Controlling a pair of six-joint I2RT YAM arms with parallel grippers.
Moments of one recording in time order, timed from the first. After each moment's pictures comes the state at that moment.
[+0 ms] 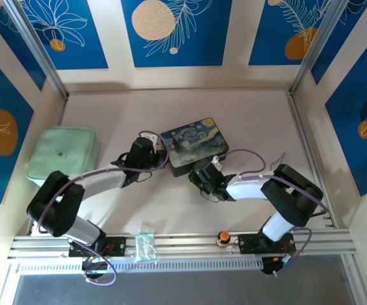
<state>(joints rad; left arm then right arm) -0.60 1.49 0.70 0.15 0.03 -0.52 0.83 1.58 0.56 0.17 0.16 1.36</state>
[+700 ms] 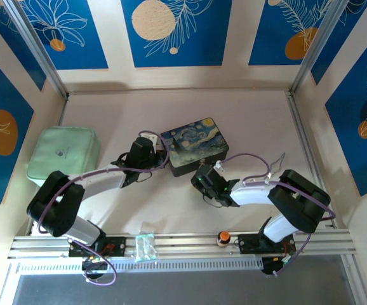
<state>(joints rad) -0.60 1.49 0.70 0.15 0.03 -0.52 0.87 1.51 0.49 0.16 0.21 1.39</state>
